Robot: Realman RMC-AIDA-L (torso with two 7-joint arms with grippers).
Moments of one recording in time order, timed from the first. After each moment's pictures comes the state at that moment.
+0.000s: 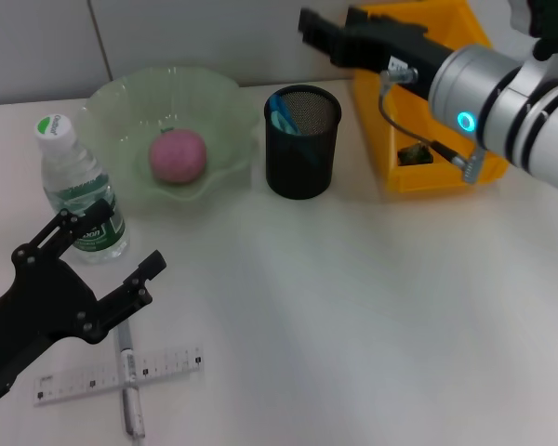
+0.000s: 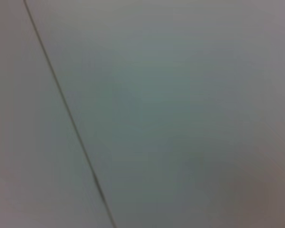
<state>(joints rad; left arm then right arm) -0.31 -2.07 0.91 0.18 1.29 1.69 -0.46 0.21 2.06 -1.84 -1.52 -2.35 -0.24 2.98</state>
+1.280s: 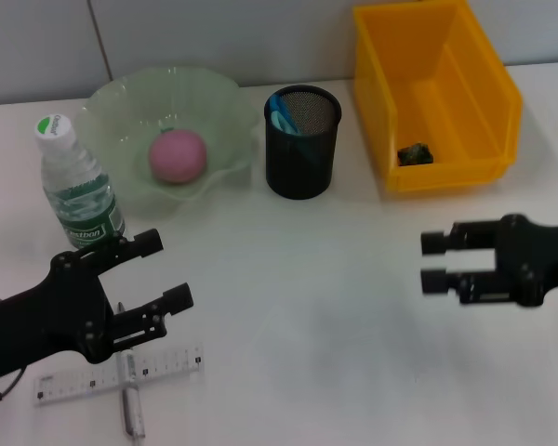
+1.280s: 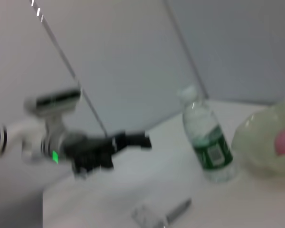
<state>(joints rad) -0.29 -2.06 0.98 0.55 1.51 1.70 -1.09 0.40 1.93 -0.86 -0.70 -1.80 -1.79 1.54</state>
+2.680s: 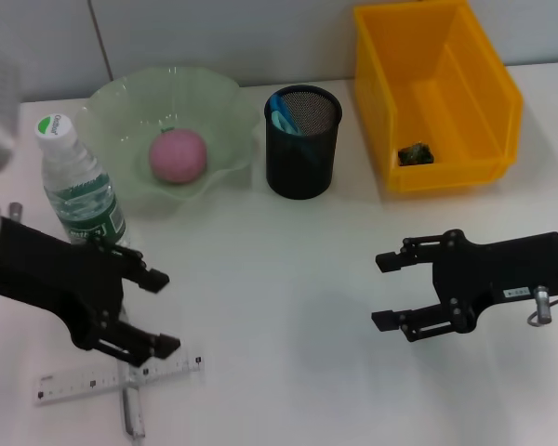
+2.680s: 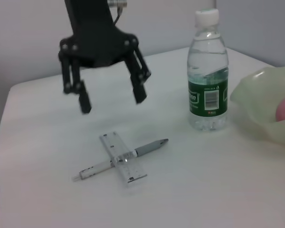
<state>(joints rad) -0.57 -2.07 1.06 1.30 2.28 1.87 -1.84 0.45 2.06 -0.87 -0.82 -2.06 -1.62 1.32</state>
